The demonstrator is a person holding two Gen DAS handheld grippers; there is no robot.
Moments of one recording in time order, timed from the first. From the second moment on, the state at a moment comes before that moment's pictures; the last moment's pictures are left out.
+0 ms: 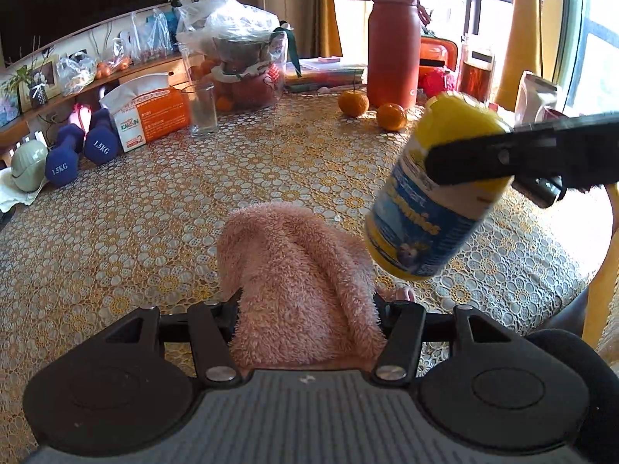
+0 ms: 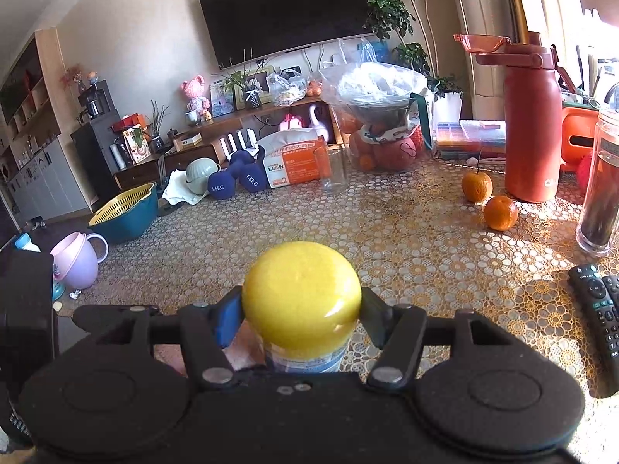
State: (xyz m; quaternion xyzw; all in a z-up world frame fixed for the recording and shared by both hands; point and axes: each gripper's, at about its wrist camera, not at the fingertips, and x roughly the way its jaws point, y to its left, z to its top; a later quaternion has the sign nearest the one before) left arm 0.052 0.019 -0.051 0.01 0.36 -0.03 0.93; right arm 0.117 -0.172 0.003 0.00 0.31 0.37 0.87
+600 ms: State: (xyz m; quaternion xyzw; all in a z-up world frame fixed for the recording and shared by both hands) left arm 0.059 0.019 0.027 -0.06 0.30 -0.14 0.94; right arm 0.090 -0.156 -0.020 -0.16 0.27 0.44 0.84
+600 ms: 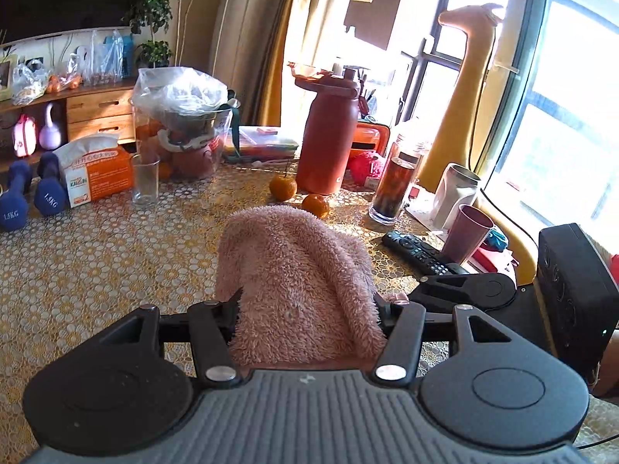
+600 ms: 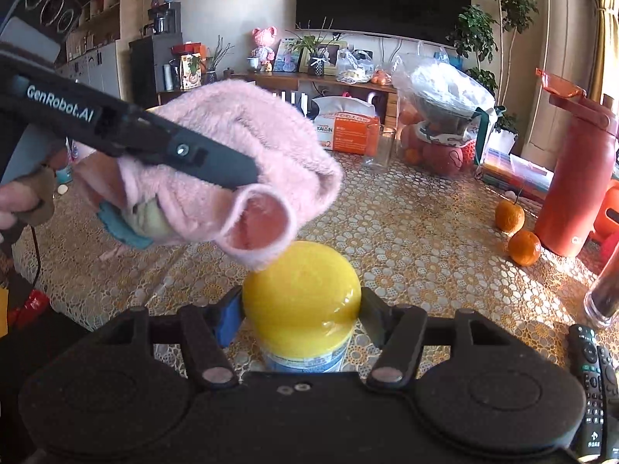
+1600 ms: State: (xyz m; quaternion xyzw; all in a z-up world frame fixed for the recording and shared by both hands) left arm 0.120 0.030 -0.022 -0.08 0.37 -0.09 0.92; right arm 0.107 -0.159 -0.024 -0.15 0.28 0.45 0.84
